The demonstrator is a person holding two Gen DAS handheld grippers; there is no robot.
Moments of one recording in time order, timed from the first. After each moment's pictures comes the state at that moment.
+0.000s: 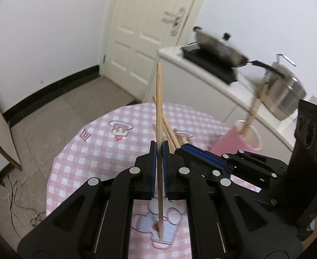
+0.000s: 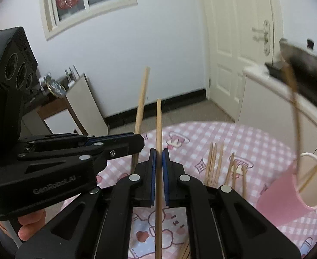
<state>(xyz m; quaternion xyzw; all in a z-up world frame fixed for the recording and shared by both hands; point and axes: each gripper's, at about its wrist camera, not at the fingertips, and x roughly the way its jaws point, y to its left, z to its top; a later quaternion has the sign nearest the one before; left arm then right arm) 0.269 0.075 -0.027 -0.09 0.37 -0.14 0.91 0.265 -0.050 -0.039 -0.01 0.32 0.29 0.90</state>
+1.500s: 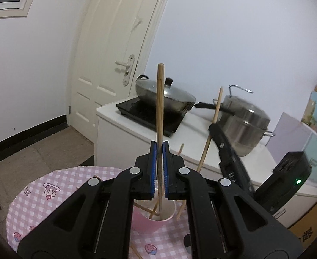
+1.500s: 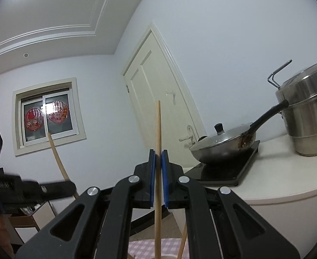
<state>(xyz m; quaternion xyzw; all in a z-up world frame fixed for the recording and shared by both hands) 0.268 -0.078 0.063 -0.09 0.22 -0.21 0.95 0.287 -0.282 0.000 0.18 -0.06 0.12 0.97</state>
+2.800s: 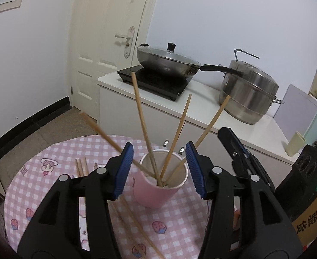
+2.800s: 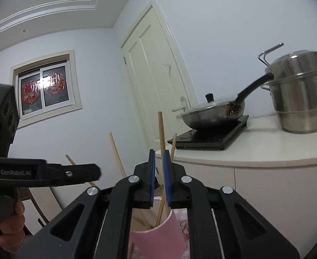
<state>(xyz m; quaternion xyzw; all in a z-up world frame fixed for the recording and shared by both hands) 0.257 -0.085 0.008 -0.05 0.29 -0.21 0.93 0.236 -0.273 -0.047 0.15 0.04 0.11 0.98</state>
